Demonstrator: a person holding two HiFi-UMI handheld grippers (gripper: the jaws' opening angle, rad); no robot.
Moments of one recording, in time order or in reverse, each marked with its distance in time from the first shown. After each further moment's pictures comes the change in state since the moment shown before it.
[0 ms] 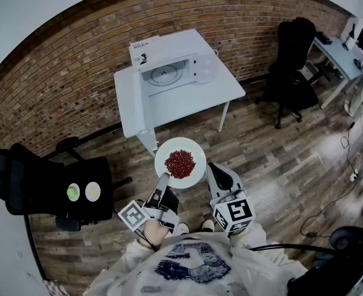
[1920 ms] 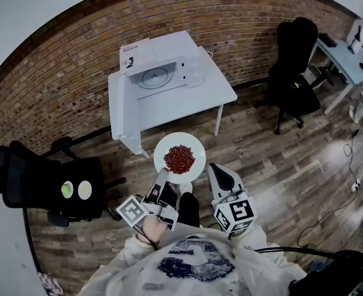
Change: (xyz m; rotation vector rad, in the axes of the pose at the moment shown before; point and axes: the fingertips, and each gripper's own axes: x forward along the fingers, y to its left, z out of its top) left arm 0.084 0.005 -0.068 0.068 -0.029 0.002; right arm -0.023 -0.110 -0.005 0.052 -0.019 0.045
